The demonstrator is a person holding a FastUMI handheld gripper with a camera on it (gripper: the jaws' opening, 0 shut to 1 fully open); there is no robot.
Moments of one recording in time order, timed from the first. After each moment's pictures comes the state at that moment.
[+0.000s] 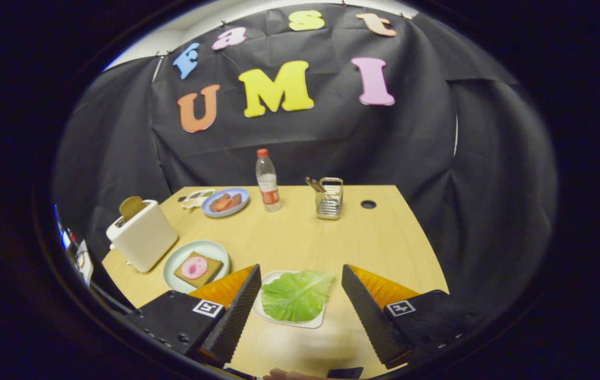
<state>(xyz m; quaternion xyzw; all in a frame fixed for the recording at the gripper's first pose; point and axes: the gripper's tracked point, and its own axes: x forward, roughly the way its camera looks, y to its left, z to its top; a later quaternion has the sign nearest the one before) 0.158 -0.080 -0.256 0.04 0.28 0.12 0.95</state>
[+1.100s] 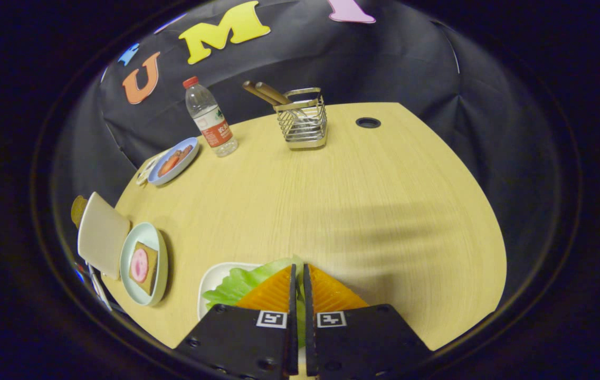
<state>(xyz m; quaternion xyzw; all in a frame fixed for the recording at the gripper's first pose) 0.245 -0.063 -0.386 0.08 0.44 0.11 0.89</state>
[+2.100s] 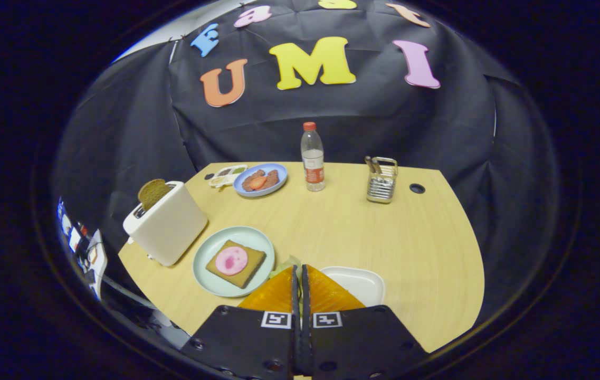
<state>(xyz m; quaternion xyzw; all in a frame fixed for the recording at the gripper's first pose) 0.131 0.049 -0.241 0.01 0.32 0.22 0.92</state>
